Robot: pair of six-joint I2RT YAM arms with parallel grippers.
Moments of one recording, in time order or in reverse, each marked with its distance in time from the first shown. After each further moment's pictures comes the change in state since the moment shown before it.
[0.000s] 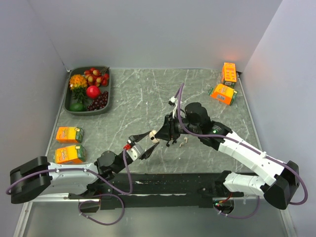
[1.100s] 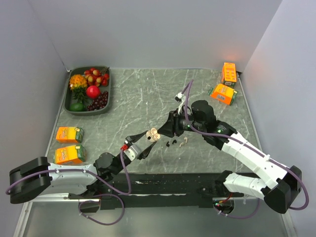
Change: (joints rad) left arm -0.012 -0.005 -0.034 0.051 -0.060 0.001; right arm -0.059 -0.032 -0.005 0.019 -0.021 0.037
